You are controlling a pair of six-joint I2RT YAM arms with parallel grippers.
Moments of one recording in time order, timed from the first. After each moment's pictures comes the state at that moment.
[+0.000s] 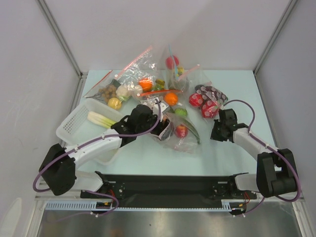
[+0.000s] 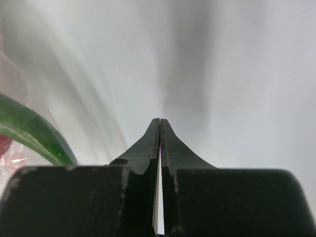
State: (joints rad) left arm -0.78 1.33 0.88 -0.06 0.24 -0.12; right arm 0.19 1.31 0.66 -0.37 -0.03 0.43
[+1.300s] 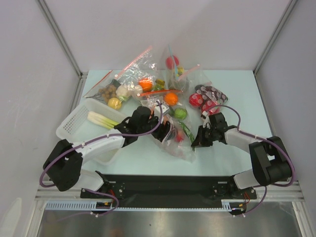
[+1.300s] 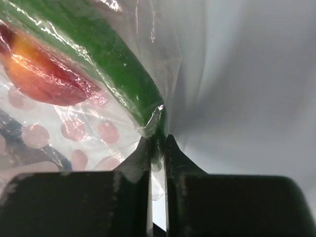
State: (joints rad) left arm -0.74 1.39 0.81 0.06 0.35 -0.14; right arm 0.31 1.44 0.61 -0.22 -0.47 0.39
